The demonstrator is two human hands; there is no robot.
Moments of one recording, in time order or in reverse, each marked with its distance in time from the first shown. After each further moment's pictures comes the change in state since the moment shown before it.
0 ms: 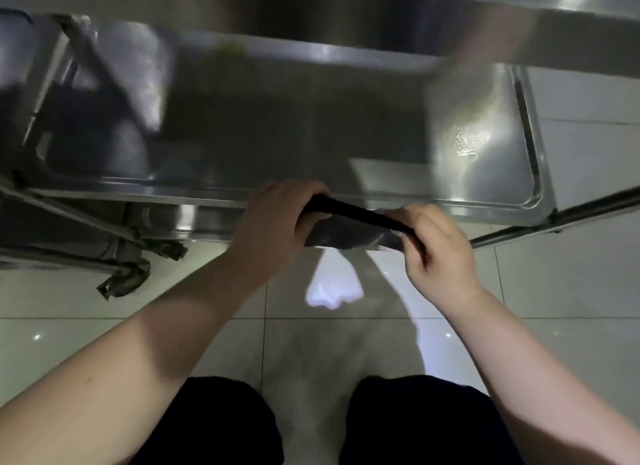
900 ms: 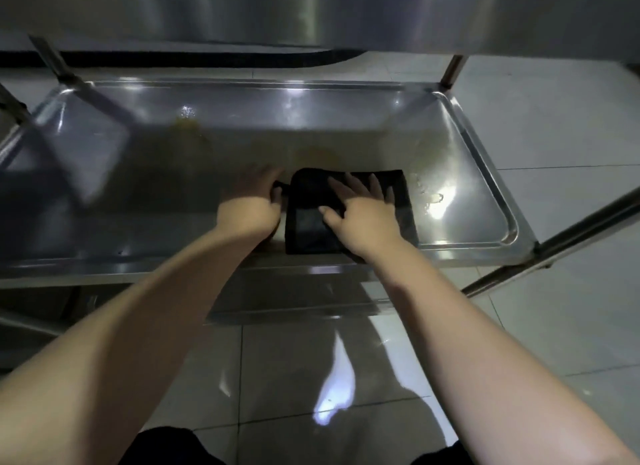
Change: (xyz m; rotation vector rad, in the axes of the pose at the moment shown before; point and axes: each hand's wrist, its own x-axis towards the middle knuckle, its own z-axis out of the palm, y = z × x) left_hand 0.139 -0.068 0.068 0.288 0.149 -0.124; right_hand 0.112 0.075 0.078 -0.301 -0.300 0.430
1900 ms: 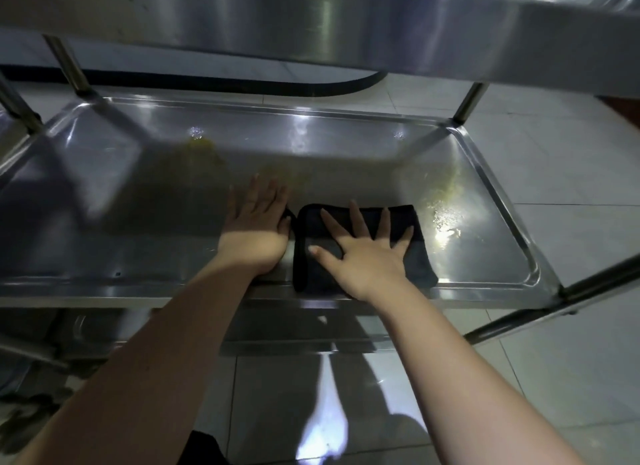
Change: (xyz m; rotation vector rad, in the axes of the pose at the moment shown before) left_hand 0.001 -0.025 0.019 0.238 -0.085 0.030; right_hand 0.002 -0.008 0.030 -0.164 -0.075 -0.009
